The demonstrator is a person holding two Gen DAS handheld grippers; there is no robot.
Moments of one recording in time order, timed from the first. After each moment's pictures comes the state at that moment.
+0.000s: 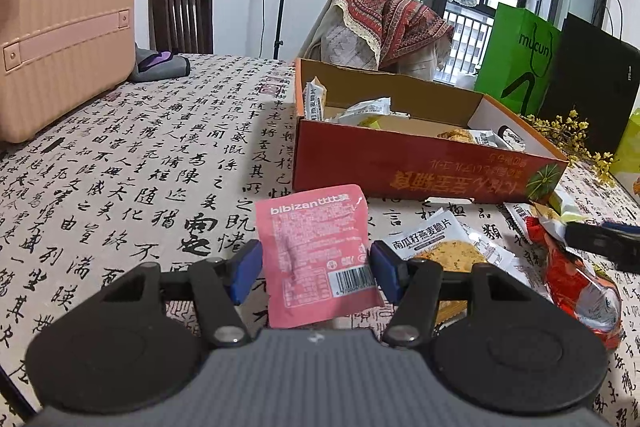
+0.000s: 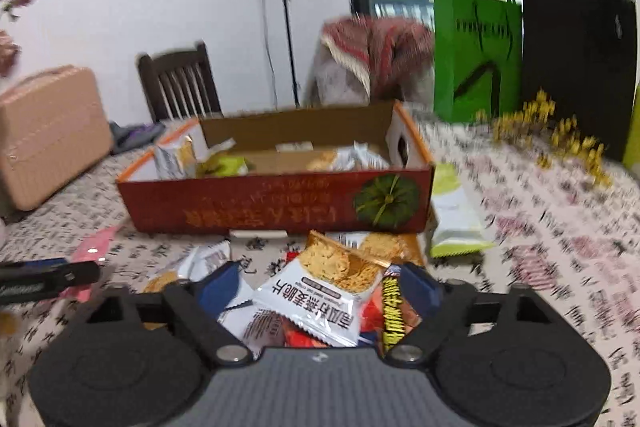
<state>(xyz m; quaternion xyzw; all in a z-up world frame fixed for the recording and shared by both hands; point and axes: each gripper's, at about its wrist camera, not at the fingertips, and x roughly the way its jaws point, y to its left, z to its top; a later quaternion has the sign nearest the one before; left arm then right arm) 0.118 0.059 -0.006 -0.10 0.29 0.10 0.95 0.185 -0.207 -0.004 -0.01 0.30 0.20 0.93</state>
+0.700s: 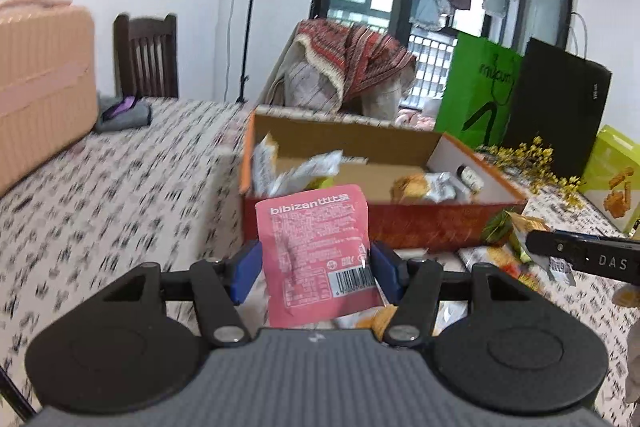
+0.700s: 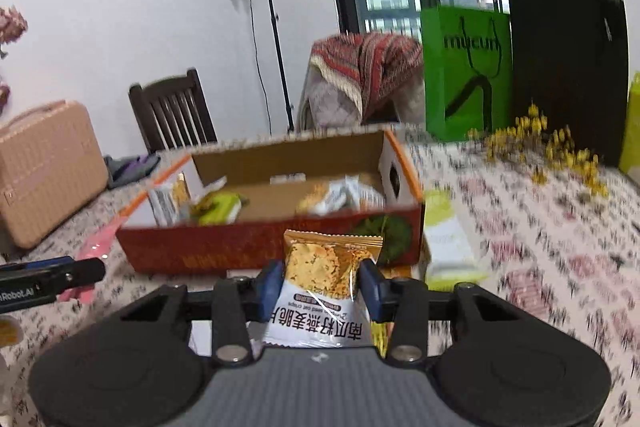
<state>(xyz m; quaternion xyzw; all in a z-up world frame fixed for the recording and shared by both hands) 0.139 0.038 0.035 -0.08 0.24 0.06 0.97 0.194 -0.215 0.022 0.02 0.26 0.20 0.95</state>
